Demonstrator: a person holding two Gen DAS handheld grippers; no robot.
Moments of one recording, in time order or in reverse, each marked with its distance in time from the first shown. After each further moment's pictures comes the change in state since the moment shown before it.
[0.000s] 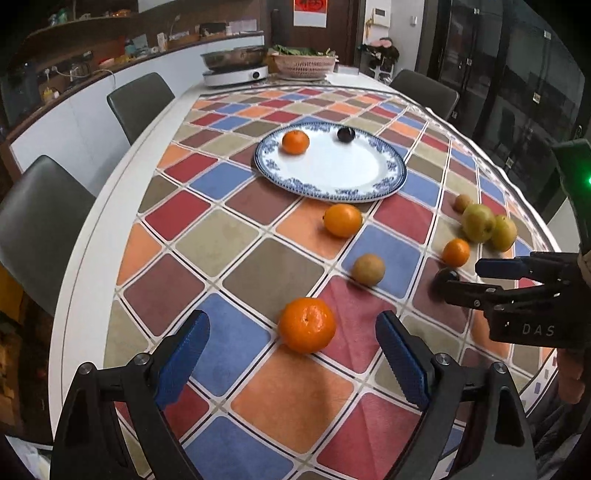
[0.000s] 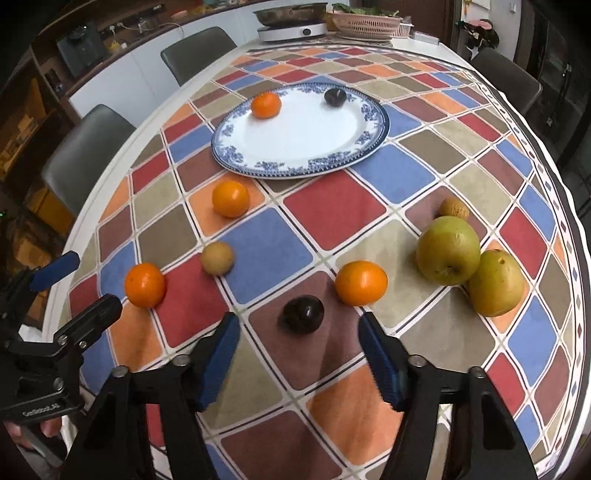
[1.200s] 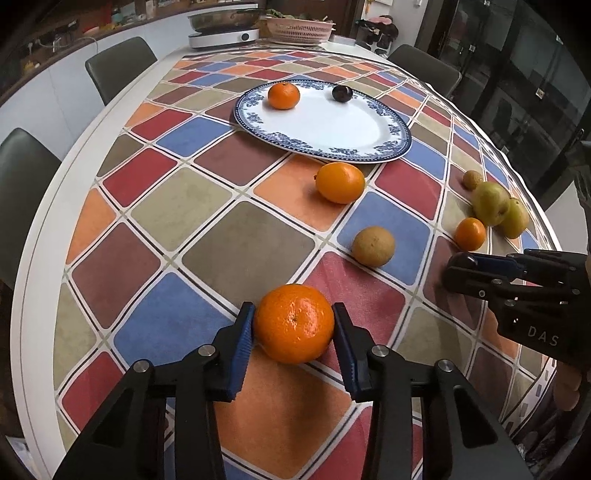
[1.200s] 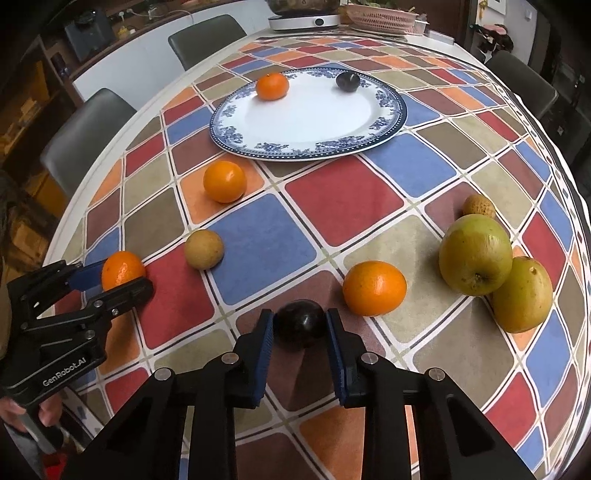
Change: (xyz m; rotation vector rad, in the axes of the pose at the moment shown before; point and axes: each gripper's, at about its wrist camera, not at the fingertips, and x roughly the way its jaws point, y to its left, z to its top) left arm 0.047 0.002 -0.002 -0.025 0.112 -0.084; right arm 0.027 0.000 0.001 -0.050 0.014 0.011
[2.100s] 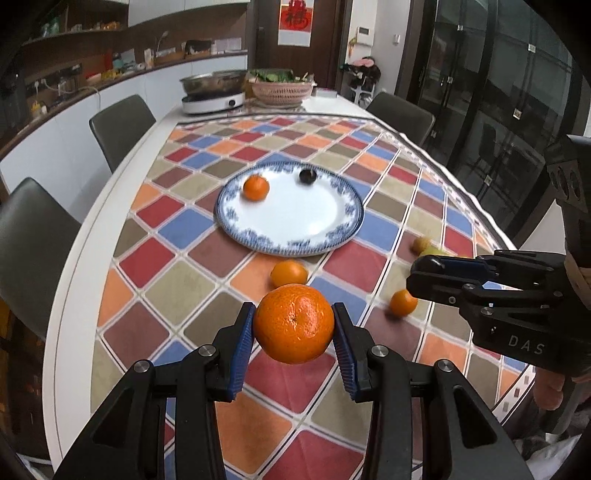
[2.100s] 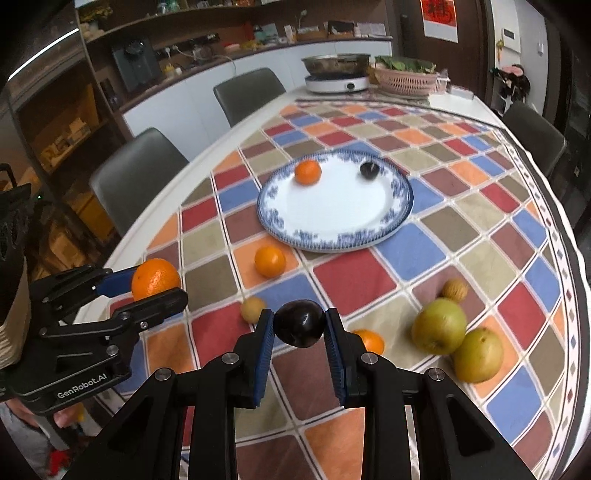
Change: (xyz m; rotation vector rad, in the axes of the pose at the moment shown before) left arm -0.077 -0.044 0.038 0.043 -0.204 0.009; right arm -0.077 -0.005 0.022 -0.083 -0.213 0.121
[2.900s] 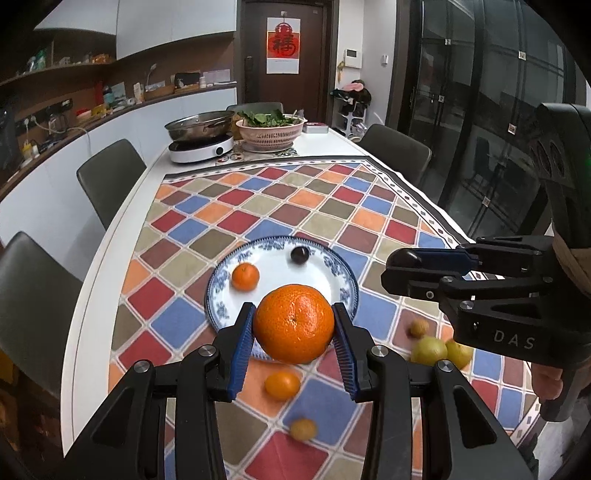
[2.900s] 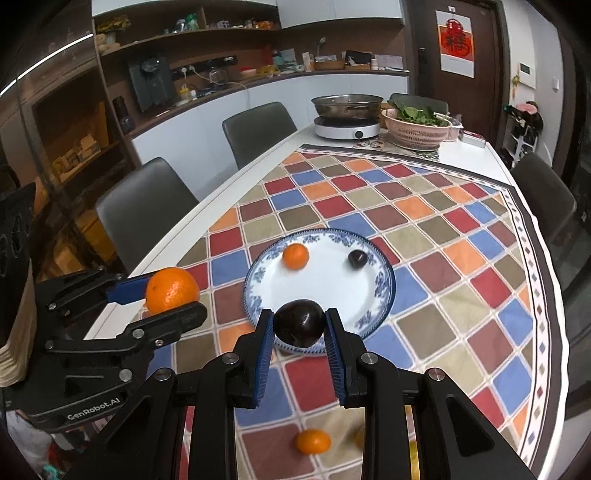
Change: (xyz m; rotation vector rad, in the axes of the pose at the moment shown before) left arm 0.018 -0.013 0.098 0.057 -0.101 0.006; right arm -0.011 -0.031 0.099 -0.084 -0.088 0.018
